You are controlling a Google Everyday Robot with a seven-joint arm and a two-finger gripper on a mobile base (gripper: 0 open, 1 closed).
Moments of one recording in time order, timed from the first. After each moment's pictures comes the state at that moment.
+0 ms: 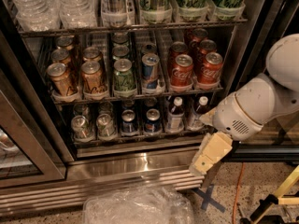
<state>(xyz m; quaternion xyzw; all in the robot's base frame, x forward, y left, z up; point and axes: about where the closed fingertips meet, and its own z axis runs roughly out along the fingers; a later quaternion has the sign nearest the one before) 0.416 -0.122 0.811 -0.53 0.80 0.22 0.17</state>
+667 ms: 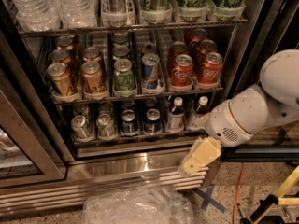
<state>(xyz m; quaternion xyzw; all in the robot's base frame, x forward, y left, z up) 0.419 -0.107 0.796 -0.50 0.81 0.23 0.19</state>
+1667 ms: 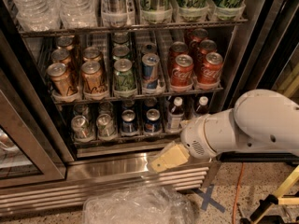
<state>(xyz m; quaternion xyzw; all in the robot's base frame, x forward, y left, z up) 0.443 -0.053 0.769 -0.41 0.83 0.22 0.30</state>
